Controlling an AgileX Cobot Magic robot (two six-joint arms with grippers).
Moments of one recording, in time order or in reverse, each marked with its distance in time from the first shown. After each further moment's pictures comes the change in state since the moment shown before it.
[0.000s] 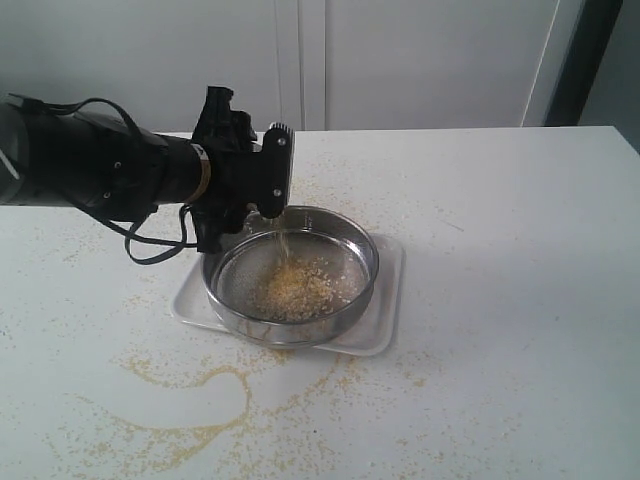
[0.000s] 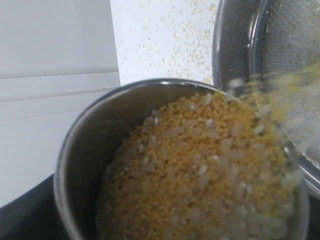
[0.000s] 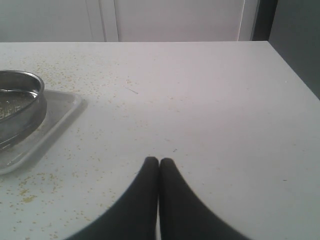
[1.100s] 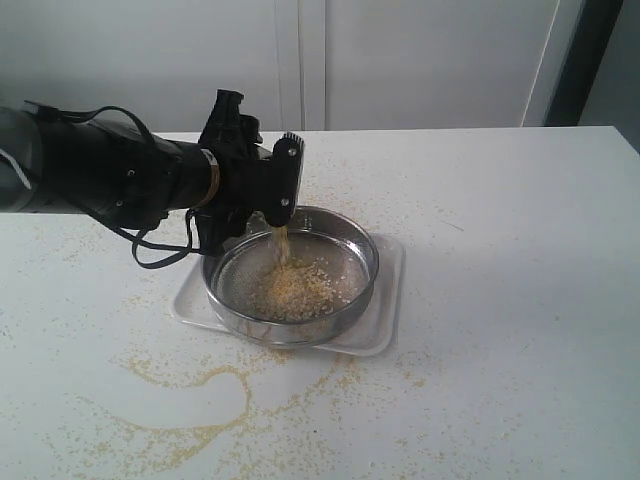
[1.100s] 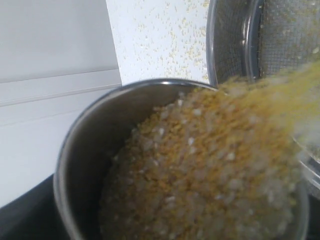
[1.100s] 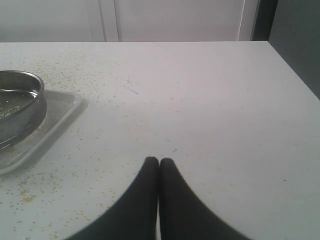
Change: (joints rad) left arm -0.036 0.006 0.000 -0.002 0.059 0.043; right arm 0.000 0.000 0.000 0.000 0.000 0.000
